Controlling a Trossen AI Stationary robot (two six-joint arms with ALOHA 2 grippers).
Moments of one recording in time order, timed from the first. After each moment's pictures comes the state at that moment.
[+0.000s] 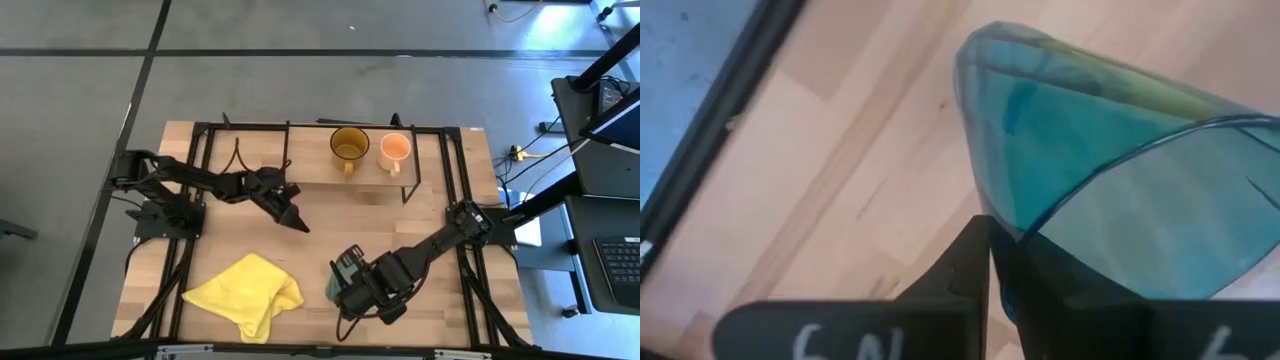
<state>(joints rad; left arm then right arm) 0.14 1.49 0.61 0.43 0.61 -1.15 0.57 2.13 2.25 -1.57 0.10 -0.10</state>
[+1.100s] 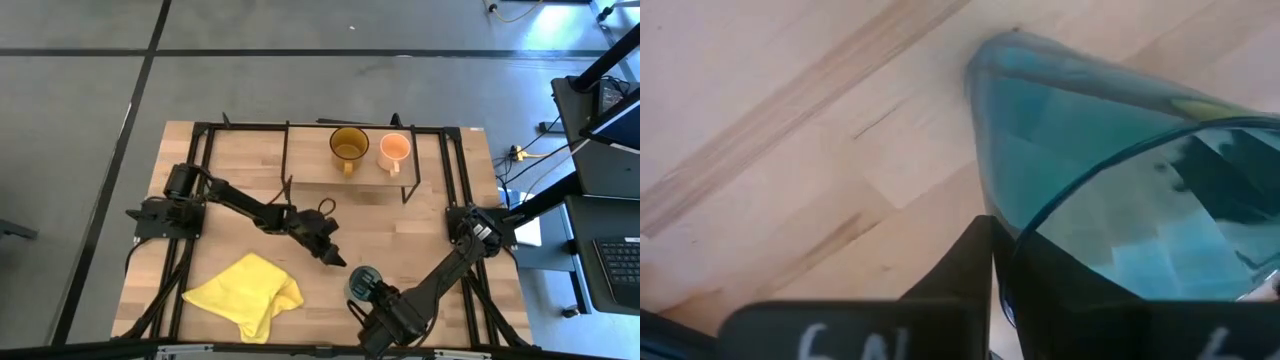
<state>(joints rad) -0.13 1.95 1.02 0.46 0.33 -1.17 0.74 2.14 2.04 -1.57 0.27 -0.24</state>
